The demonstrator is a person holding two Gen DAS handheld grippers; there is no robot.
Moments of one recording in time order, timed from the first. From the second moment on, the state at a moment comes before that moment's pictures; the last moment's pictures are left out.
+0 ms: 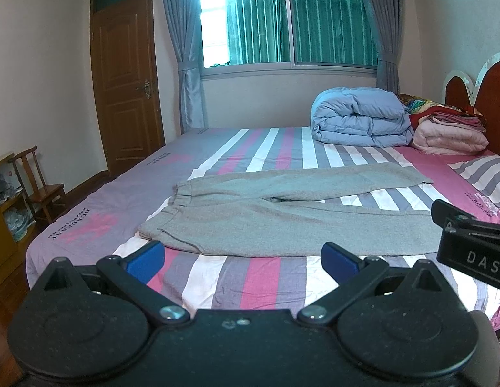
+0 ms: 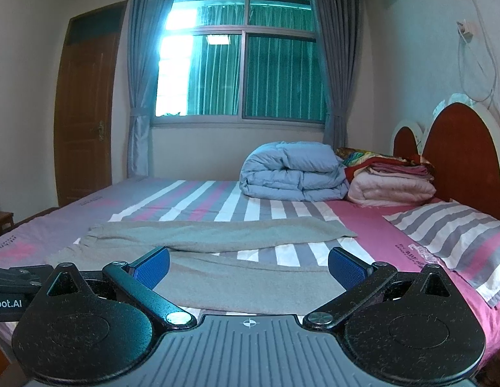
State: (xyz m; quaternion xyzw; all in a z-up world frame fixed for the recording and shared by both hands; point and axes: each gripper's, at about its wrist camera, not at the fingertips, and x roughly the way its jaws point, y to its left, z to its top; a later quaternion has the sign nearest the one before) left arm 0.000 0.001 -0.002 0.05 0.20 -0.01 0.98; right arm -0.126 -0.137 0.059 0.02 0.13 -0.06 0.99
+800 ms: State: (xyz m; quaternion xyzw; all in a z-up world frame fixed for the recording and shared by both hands) left arm 0.002 0.000 -0.008 0.06 0.21 -0.01 0.98; right arm -0.123 -0.133 0.057 0.02 0.13 -0.07 0.99
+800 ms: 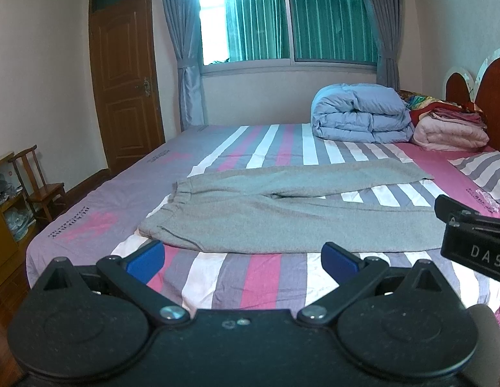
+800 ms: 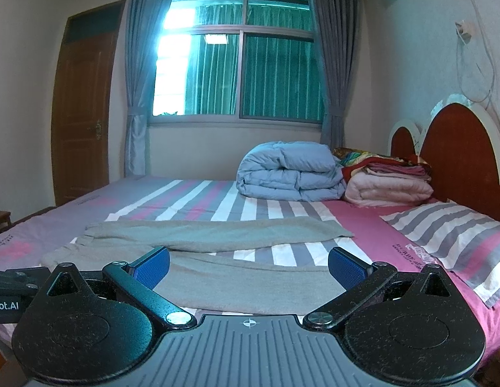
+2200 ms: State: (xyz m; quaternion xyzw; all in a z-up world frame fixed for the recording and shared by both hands) left arm 0.199 0.019 -0.015 0.10 0.33 0.04 0.94; right arm 0.025 -0.189 0.009 0.04 0.24 -0.04 0.97
